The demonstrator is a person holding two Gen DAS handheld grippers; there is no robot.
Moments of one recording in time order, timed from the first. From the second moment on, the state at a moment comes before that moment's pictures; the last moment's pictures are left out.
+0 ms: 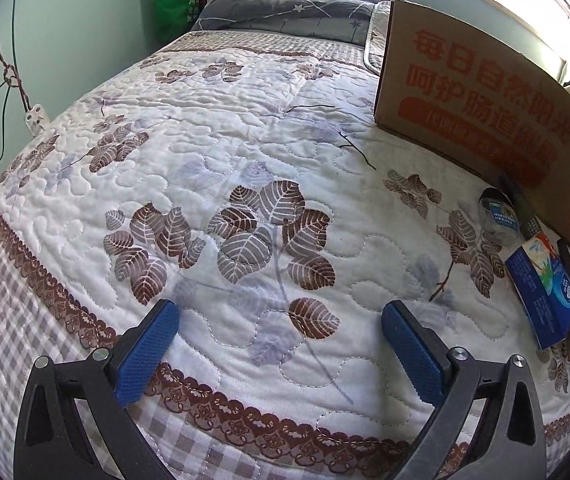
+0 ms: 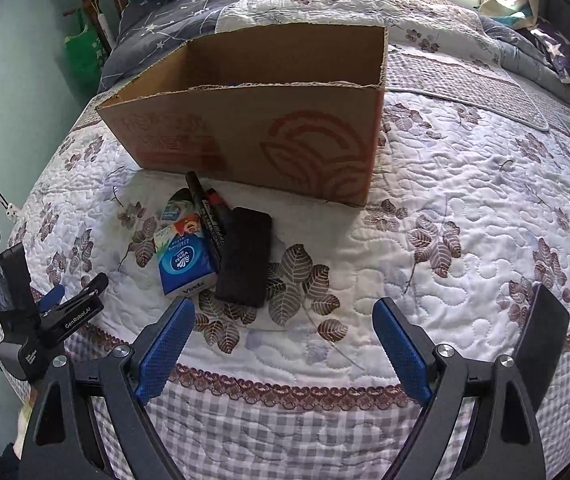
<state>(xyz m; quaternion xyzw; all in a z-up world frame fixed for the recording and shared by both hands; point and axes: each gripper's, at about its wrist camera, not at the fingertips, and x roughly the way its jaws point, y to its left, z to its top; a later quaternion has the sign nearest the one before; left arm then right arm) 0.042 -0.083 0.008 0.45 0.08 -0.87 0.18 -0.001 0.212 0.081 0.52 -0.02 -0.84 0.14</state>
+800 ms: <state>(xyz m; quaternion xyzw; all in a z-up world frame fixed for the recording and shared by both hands) 0.041 -0.086 0.007 0.45 0.08 -0.87 0.18 -0.035 0.201 0.047 0.56 -0.09 -0.80 0.20</state>
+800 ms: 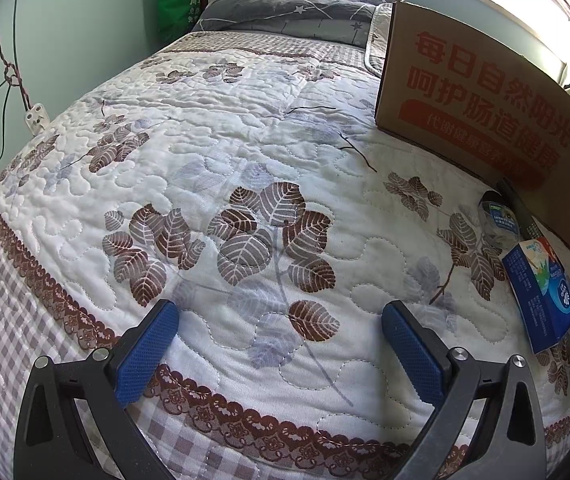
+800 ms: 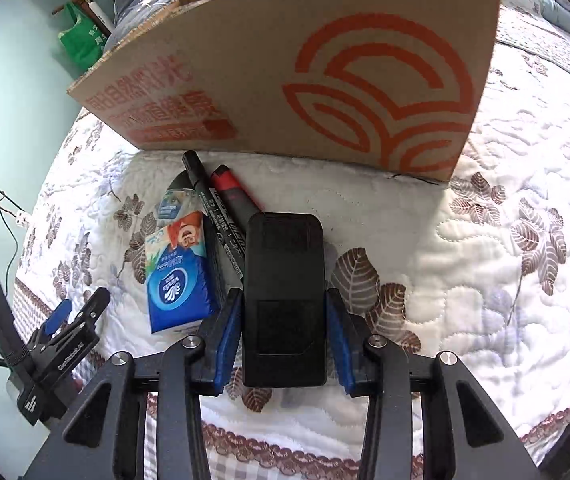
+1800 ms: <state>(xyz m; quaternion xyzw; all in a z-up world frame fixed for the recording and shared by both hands) 0.040 -0.088 0.007 0.45 0.08 -0.87 0.18 -0.236 0.181 0.089 0.58 -0.06 -0.80 0.09</state>
